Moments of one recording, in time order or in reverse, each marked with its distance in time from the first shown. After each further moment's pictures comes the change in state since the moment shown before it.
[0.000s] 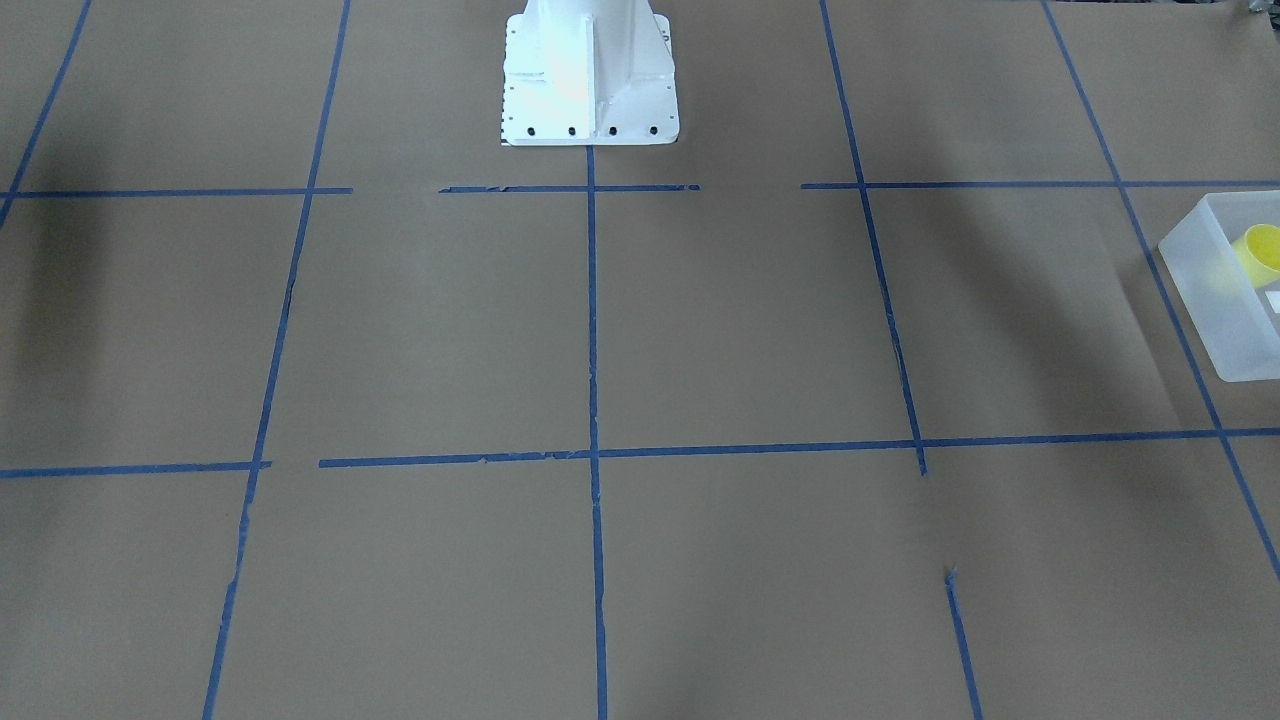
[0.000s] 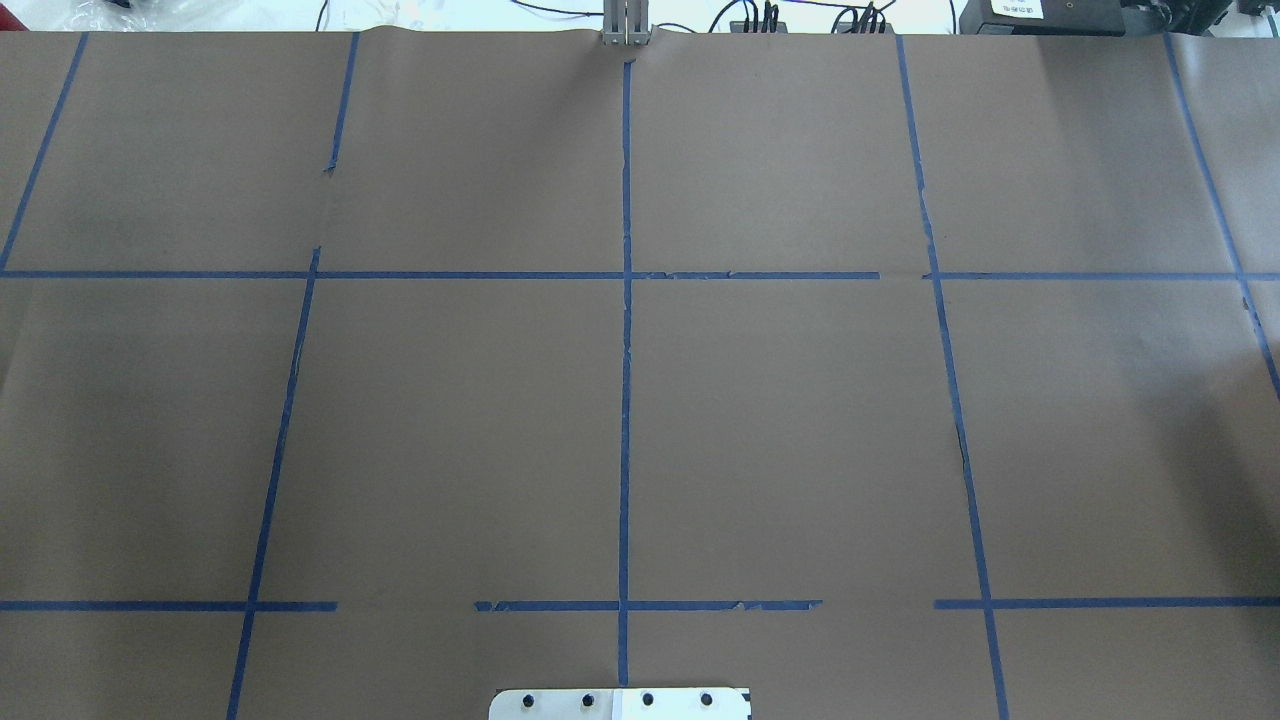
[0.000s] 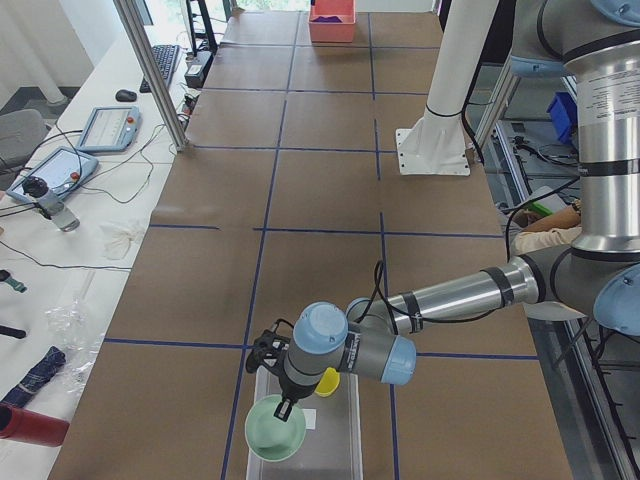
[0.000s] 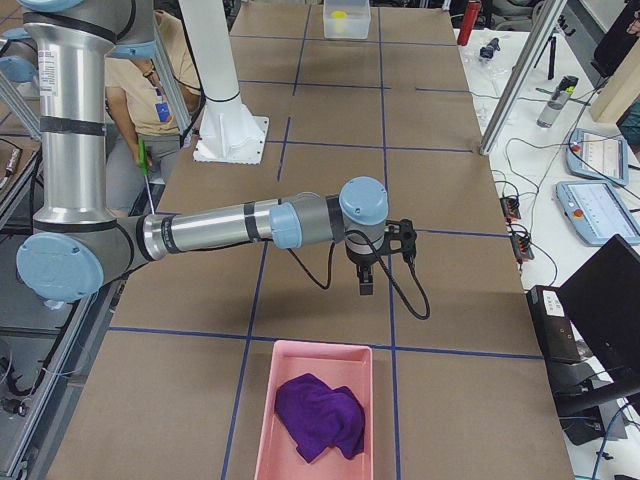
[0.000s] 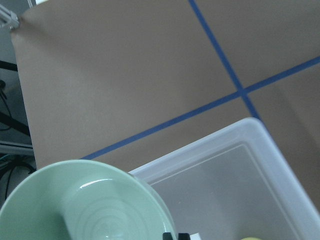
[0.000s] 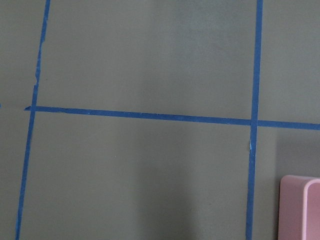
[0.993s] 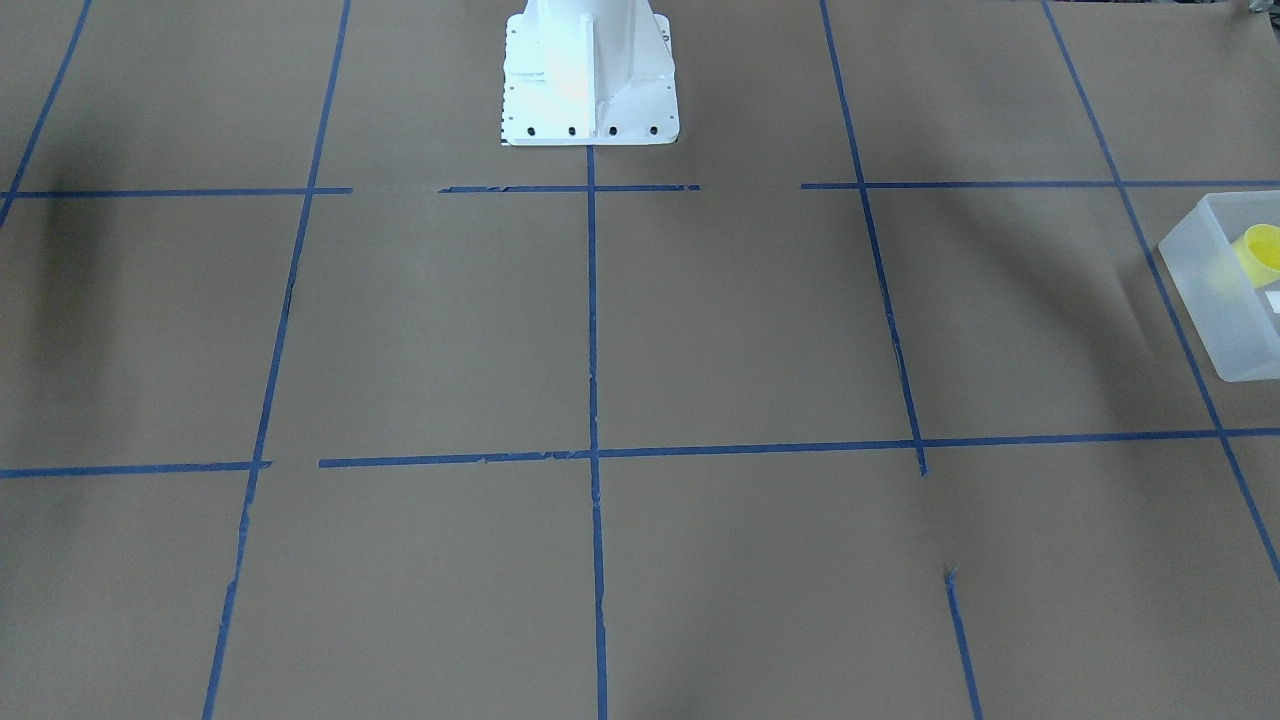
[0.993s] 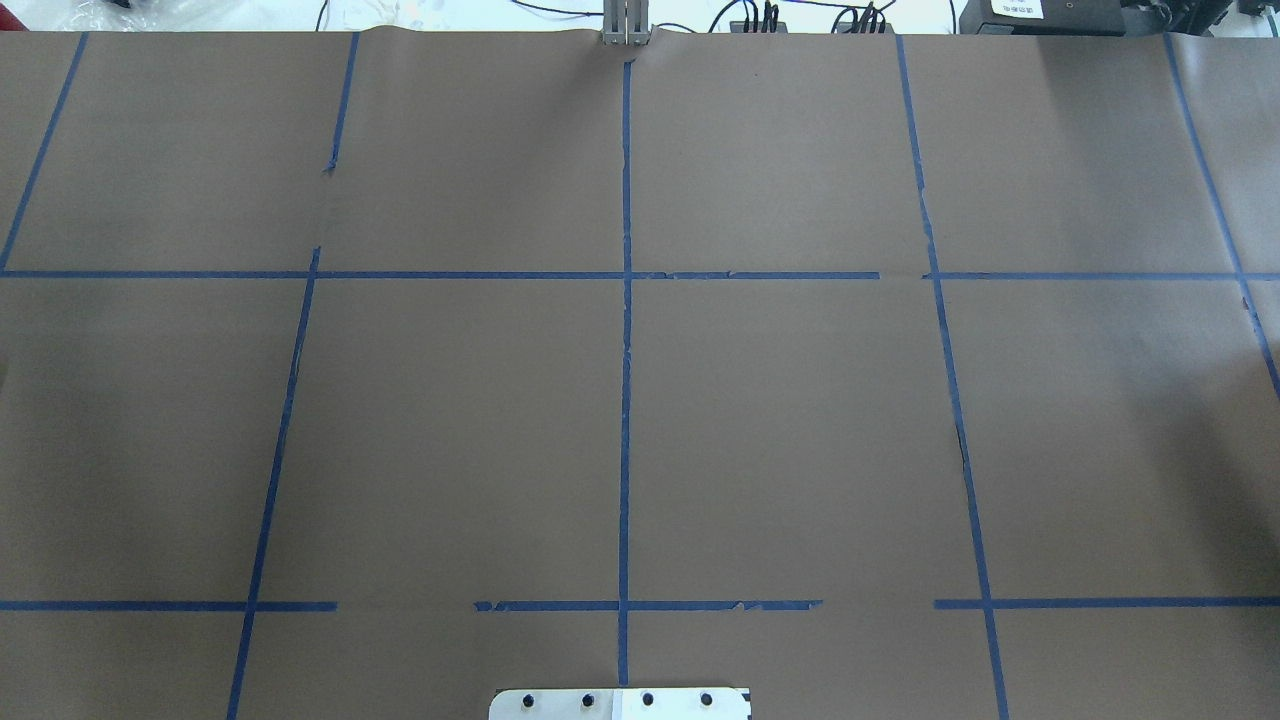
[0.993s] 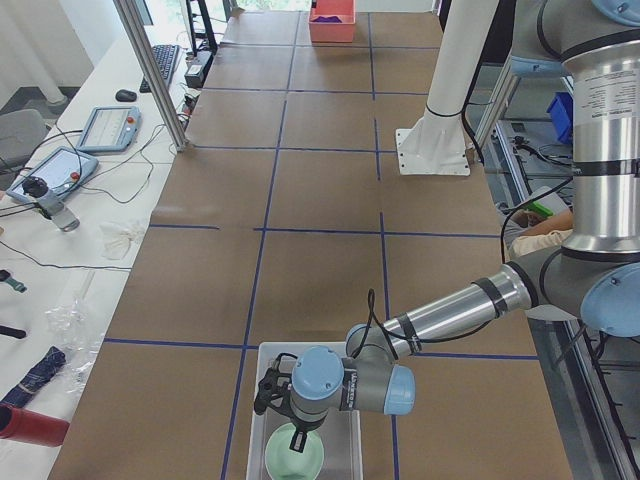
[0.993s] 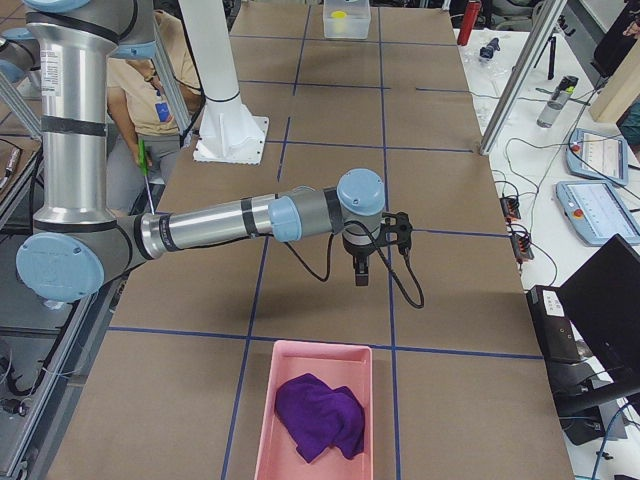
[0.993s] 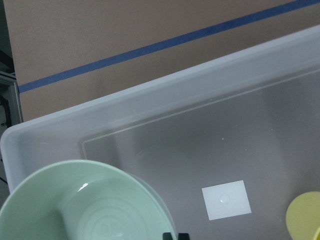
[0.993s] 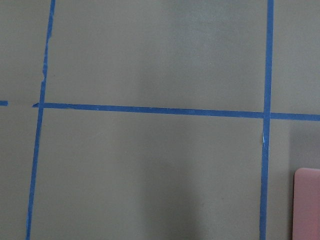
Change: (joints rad) left arm 0.007 -0.020 0.116 -0.006 -0.059 -0.042; right arm -0.023 -0.011 0.022 0.000 0.001 0.037
